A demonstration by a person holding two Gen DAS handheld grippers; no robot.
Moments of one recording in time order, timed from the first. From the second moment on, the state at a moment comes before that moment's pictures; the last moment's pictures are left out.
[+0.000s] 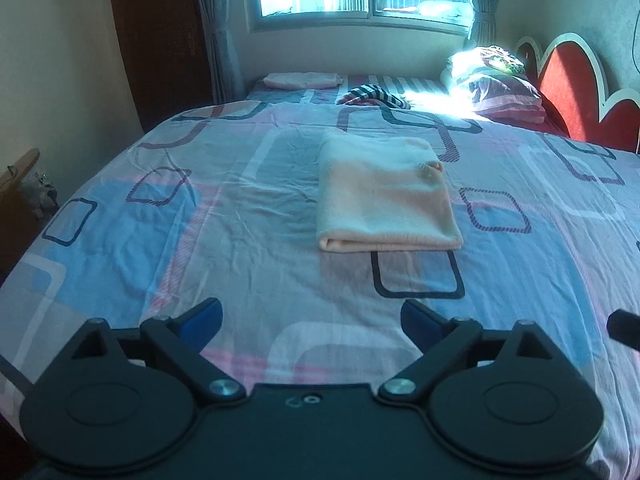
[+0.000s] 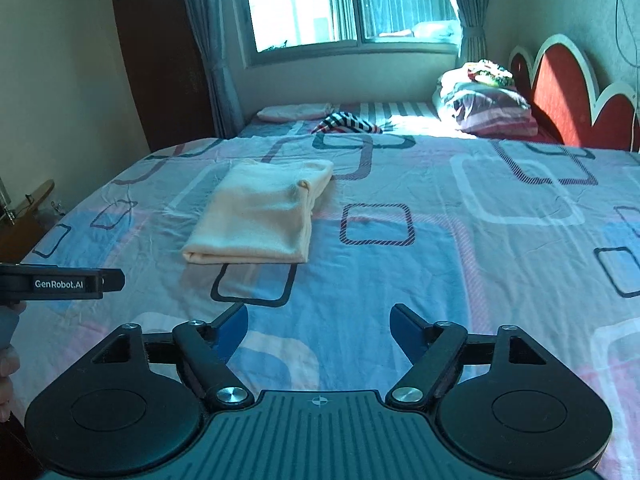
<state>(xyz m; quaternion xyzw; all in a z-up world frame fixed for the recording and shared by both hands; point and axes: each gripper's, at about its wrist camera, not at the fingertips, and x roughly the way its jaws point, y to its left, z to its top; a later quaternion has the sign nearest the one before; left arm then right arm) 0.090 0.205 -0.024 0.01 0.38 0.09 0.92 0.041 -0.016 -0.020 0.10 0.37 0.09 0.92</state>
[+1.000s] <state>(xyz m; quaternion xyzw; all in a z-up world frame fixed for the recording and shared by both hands) -0.029 0.182 0.037 0.00 0.31 0.11 0.94 -0.050 -0.033 0.041 0.11 0.28 0.06 0.95</state>
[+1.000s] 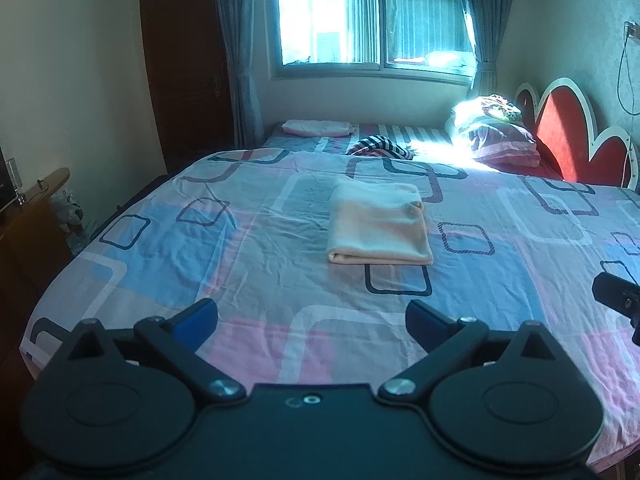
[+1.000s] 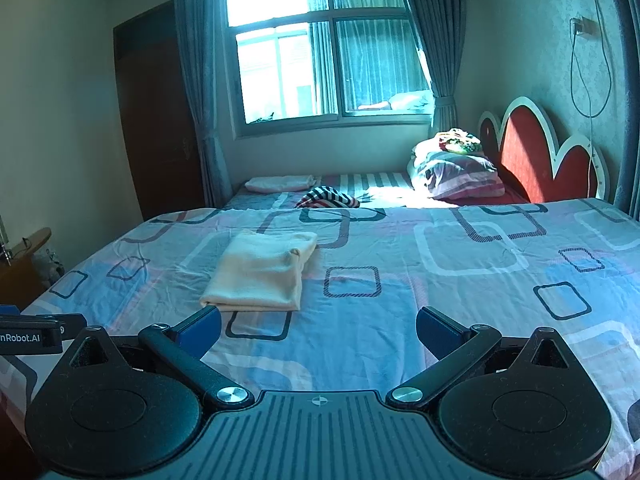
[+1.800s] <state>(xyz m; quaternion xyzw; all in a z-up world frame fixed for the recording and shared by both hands) -0.027 0.181 0.035 0.01 0.32 0.11 0.94 -0.043 -0.030 0.037 0.11 0.29 0.07 0.95</state>
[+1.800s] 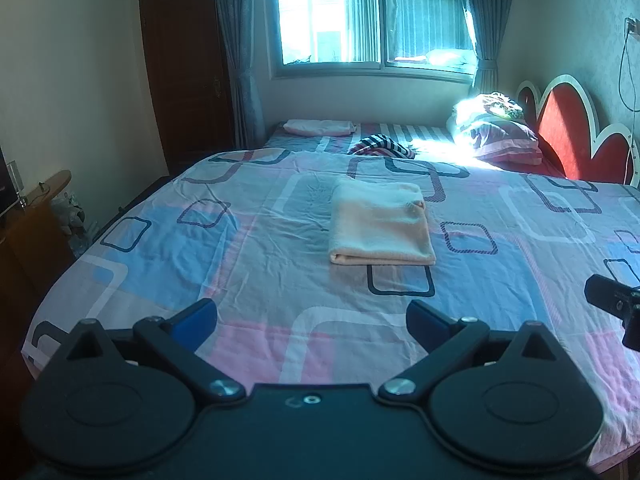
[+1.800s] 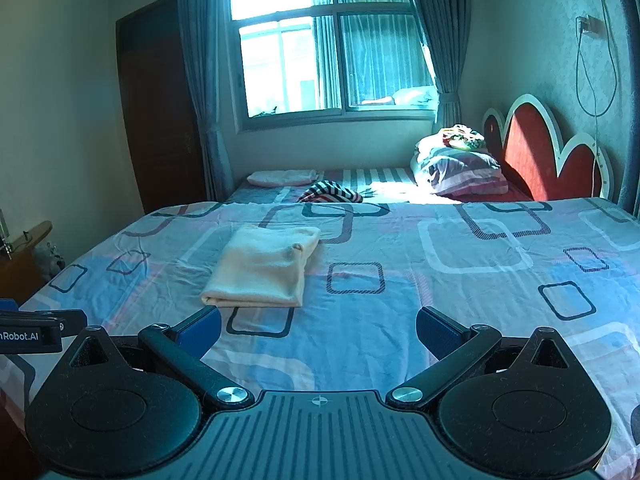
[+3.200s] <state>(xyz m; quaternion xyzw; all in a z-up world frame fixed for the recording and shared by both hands) -0.013 0.191 0.028 0.00 0.33 0.11 0.94 -0.030 -0.020 0.025 0.11 0.30 0.08 0.94</state>
